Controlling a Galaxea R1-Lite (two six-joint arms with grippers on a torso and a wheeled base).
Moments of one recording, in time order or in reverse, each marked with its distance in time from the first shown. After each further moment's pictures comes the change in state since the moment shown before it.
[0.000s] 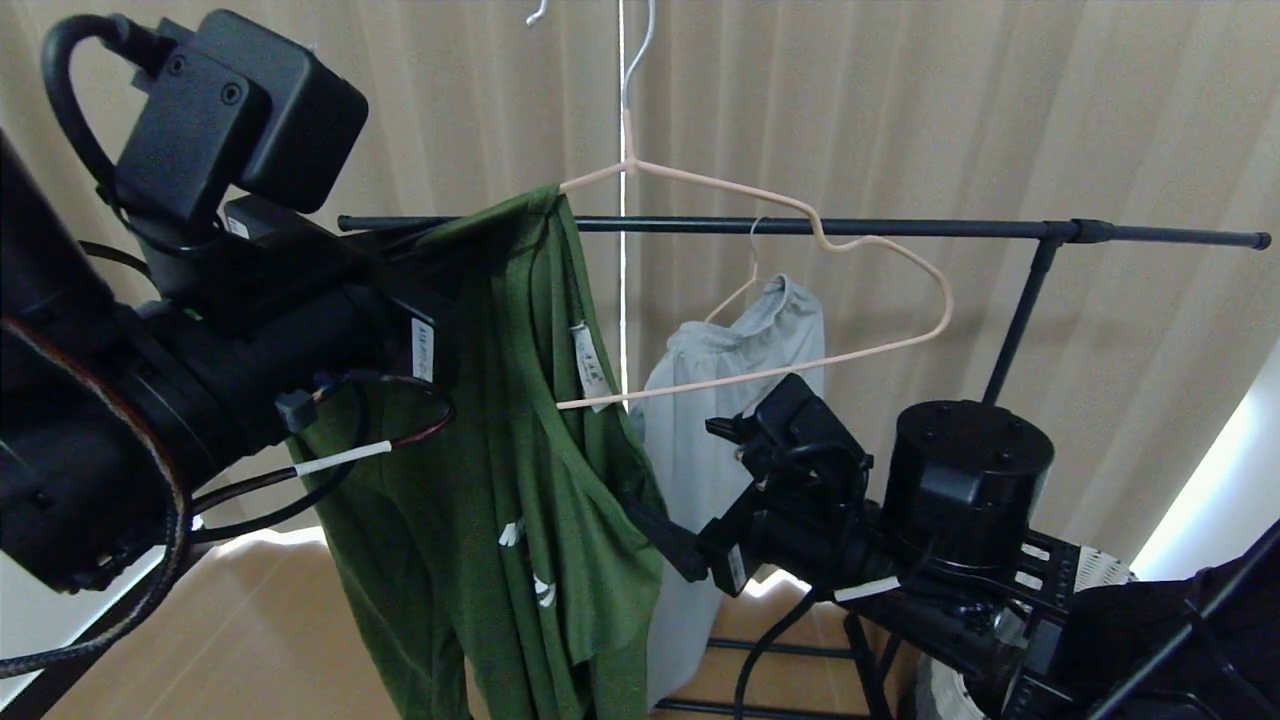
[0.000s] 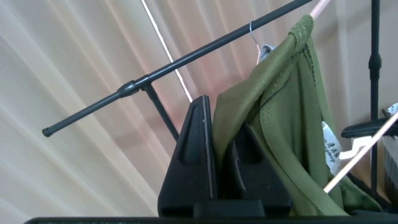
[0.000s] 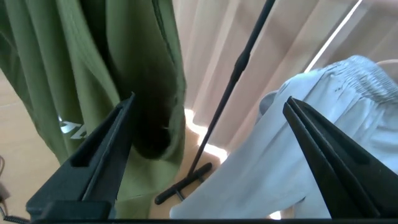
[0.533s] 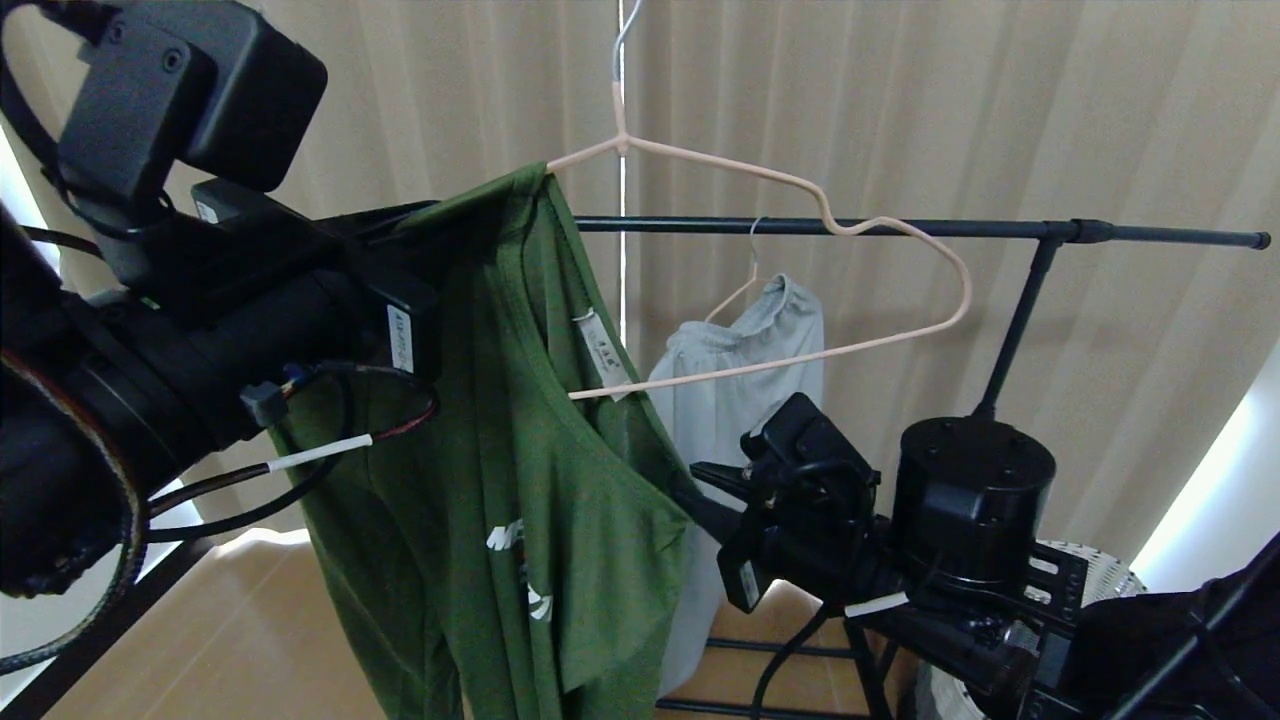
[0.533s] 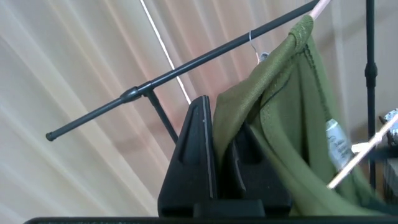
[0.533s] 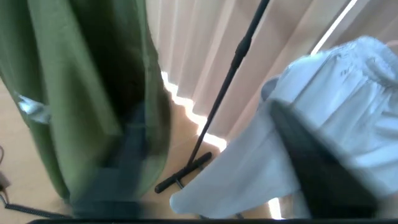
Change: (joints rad) left arm 0.005 -0.026 -0.001 0.000 -0.002 0.004; right arm -0.018 -0.010 0.050 -0.001 -0.009 0.000
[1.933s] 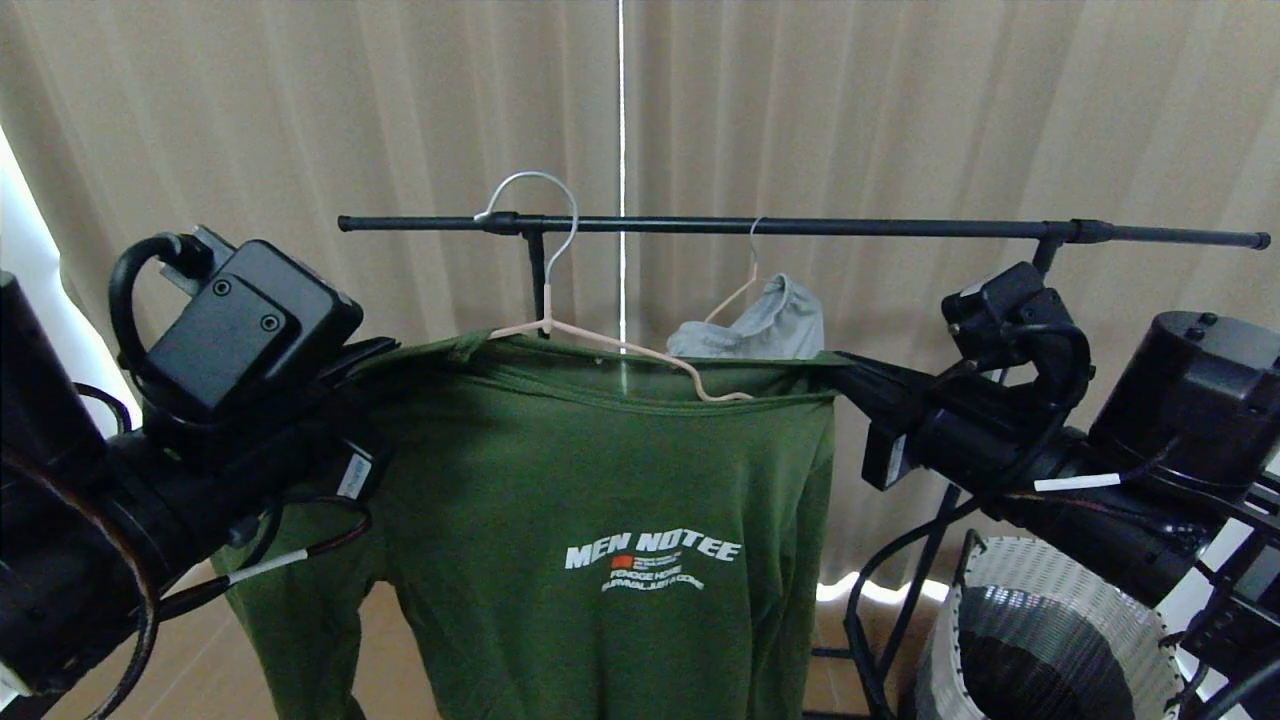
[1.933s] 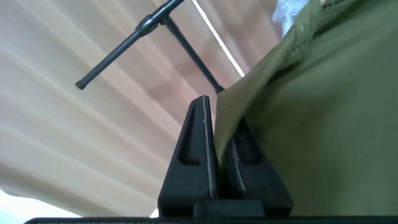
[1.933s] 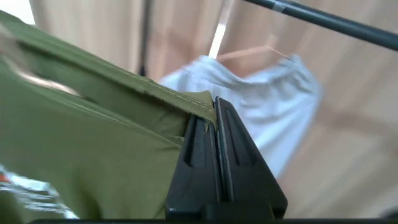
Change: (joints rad) left arm 0.135 -0.036 0.234 -0.001 0.012 0.161; right arm -0.214 -0.222 0.024 0.016 -0.001 -0.007
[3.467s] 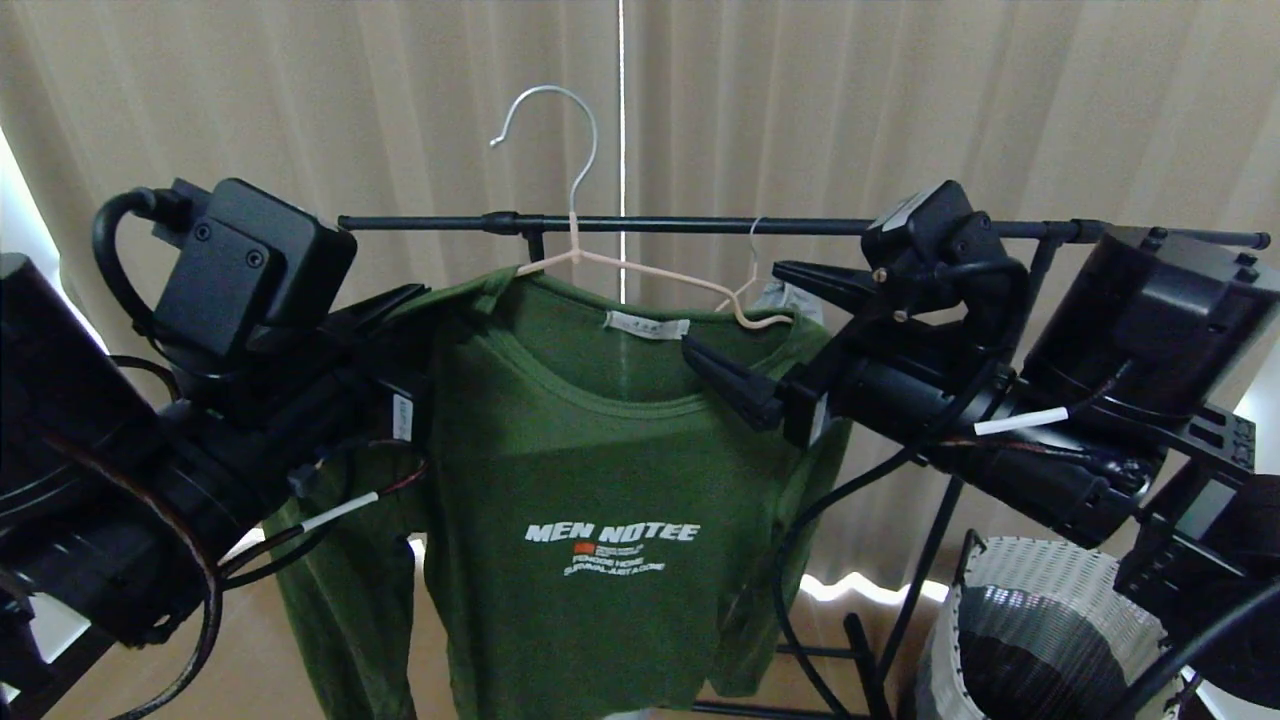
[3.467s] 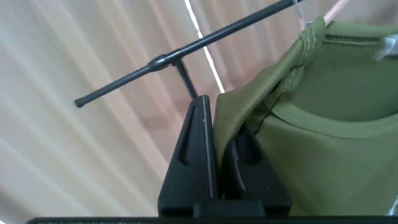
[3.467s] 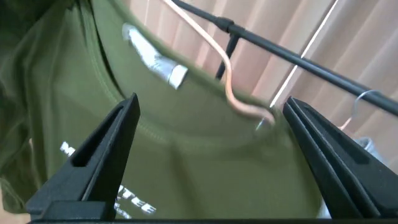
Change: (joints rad) left arm -0.038 0.103 0.011 -0.298 -0.013 -0.136; right arm 0.109 0.065 -0.235 0.072 0.099 -0.110
